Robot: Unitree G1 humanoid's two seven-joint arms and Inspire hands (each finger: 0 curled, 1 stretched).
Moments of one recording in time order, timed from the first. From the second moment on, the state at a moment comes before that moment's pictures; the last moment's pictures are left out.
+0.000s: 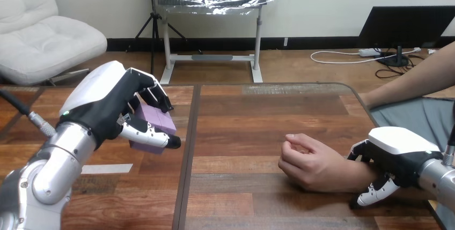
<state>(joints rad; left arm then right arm) -0.13 0.57 -0.07 -0.27 0.46 0.23 -0.32 -0.29 -0.78 0.30 0.52 -0.66 -0.26 0.26</state>
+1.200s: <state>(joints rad) -0.13 0.57 -0.06 -0.27 0.45 0.23 -0.32 -0.30 -0.75 0.29 0.56 -0.60 -0.29 0.20</state>
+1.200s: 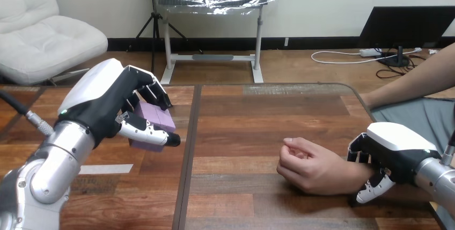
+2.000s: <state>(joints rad) -0.16 0.50 -0.06 -0.22 0.42 0.16 -0.26 -0.30 -0.75 0.26 0.57 -0.57 -0.29 0.20</state>
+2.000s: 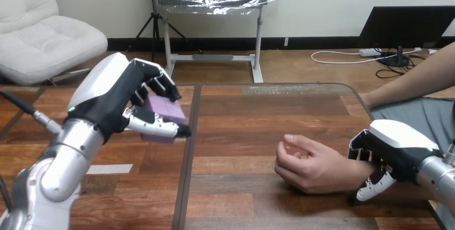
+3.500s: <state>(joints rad) -0.34 0.33 -0.08 0.25 0.39 -0.04 -0.11 -0.36 -0.71 0.21 0.54 -0.49 -0.30 0.21</state>
